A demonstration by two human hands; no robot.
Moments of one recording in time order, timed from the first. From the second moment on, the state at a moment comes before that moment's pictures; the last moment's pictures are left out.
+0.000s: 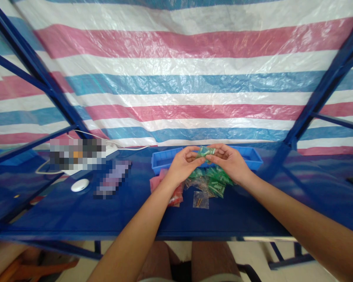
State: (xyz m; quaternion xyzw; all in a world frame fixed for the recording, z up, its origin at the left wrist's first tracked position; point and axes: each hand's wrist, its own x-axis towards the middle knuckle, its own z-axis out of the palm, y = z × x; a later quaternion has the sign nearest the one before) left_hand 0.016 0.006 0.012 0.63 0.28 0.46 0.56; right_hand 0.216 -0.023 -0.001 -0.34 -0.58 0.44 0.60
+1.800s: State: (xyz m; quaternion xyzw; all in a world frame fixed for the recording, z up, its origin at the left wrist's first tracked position) left_hand 0.021 -0.007 0.014 0.74 0.26 0.46 0.42; right_hand 0.214 -0.030 0.005 -0.37 -0.60 0.40 0.59
